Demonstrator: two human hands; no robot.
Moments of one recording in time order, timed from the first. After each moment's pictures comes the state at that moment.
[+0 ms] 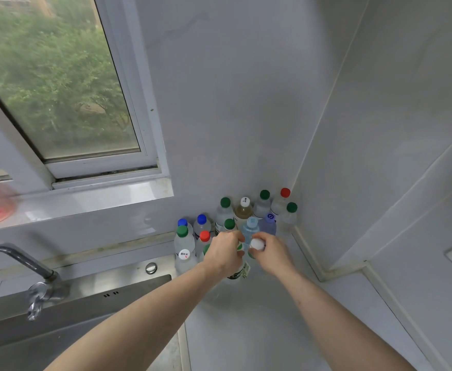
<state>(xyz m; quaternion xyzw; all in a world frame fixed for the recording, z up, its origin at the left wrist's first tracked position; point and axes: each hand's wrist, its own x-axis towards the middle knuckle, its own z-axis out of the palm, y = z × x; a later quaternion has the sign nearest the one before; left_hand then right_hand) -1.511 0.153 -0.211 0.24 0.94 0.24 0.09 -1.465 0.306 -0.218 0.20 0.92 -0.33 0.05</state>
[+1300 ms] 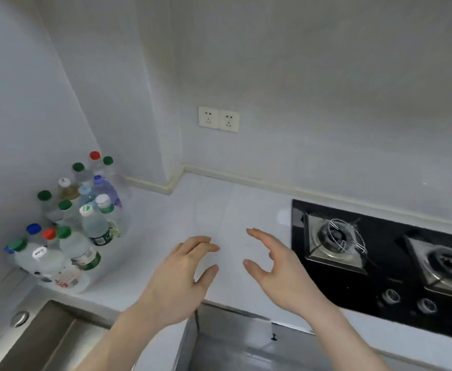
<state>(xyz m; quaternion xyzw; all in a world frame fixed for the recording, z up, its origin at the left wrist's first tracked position) -1.228 0.026 -0.127 0.69 0.66 0.24 0.18 -1.000 0.093 -0.107 0.51 0.75 -0.37 -0.20</state>
